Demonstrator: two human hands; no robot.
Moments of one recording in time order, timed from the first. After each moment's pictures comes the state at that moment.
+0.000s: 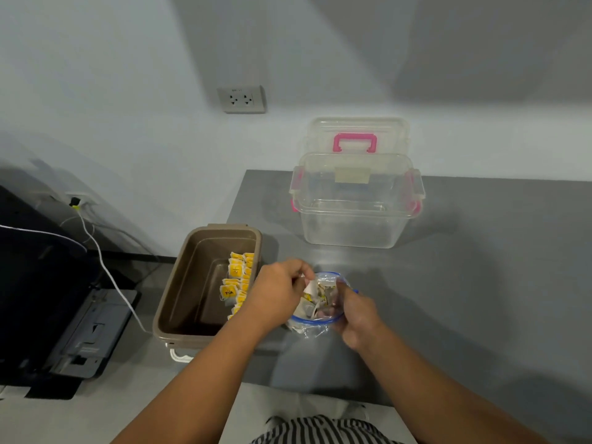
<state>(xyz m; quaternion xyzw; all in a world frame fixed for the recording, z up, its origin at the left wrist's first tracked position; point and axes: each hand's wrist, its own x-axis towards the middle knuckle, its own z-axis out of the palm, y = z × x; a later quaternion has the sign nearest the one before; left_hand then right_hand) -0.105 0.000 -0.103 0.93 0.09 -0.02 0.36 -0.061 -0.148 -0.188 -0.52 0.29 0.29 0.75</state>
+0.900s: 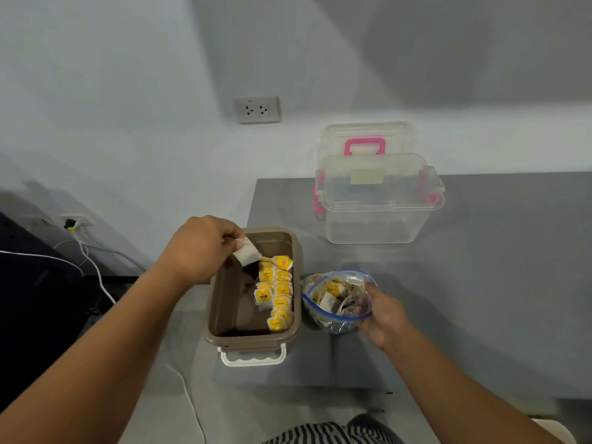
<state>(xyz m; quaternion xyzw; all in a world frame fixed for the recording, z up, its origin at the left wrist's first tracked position) -0.123 0.184 -0.026 0.98 0.10 0.02 0.19 -0.093 -0.113 -0.180 -0.51 0.32 0.21 0.77</state>
